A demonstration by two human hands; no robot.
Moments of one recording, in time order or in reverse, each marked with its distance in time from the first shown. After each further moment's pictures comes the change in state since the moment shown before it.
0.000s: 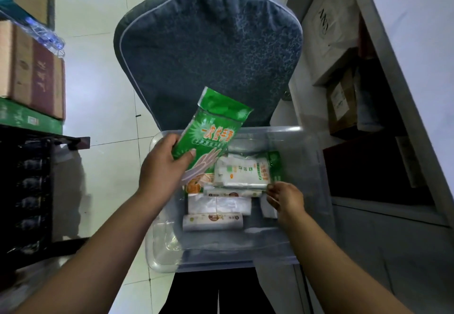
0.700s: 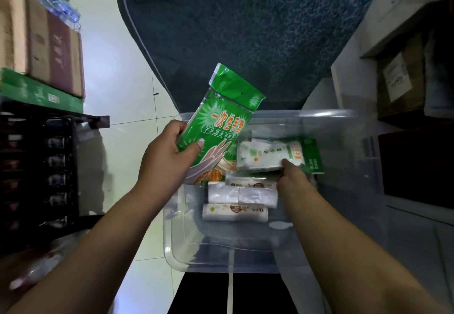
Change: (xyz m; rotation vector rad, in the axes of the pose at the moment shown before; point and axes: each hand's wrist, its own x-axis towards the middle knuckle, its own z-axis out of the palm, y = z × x) left_hand 0.017 -0.039 -0.007 -0.018 -0.049 -0.095; right_hand 0.058 0.020 0.075 0.211 0.046 0.211
